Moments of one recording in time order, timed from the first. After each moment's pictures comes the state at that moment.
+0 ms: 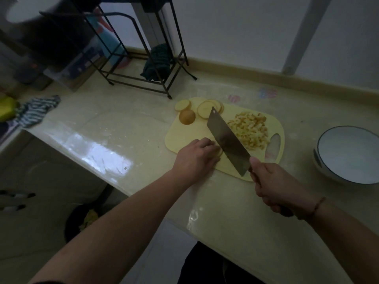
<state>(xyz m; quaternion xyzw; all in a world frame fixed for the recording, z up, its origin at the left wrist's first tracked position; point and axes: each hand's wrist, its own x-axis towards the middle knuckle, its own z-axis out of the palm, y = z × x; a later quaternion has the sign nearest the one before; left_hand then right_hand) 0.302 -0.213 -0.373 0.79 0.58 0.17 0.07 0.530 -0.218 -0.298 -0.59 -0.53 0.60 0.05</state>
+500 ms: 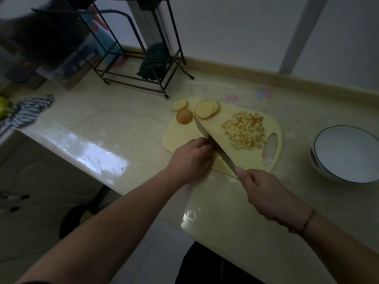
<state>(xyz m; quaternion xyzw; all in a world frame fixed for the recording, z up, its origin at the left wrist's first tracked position) 0.294 -0.212 -0.372 0.81 0.55 0.18 0.09 0.520 -0.235 -0.298 -0.57 -0.67 0.47 0.07</state>
